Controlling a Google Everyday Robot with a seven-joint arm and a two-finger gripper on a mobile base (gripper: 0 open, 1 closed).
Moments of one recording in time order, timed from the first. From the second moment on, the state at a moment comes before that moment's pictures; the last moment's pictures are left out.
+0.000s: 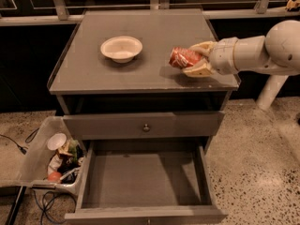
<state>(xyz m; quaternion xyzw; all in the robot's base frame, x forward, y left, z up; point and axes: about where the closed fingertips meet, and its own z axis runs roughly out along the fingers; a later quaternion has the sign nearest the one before) 0.670 -0.157 0.876 -0.57 0.64 0.06 0.52</state>
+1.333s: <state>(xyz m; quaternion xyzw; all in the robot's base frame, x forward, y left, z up) 0.735 -0.078 0.860 -0.51 0.68 0.19 0.49</state>
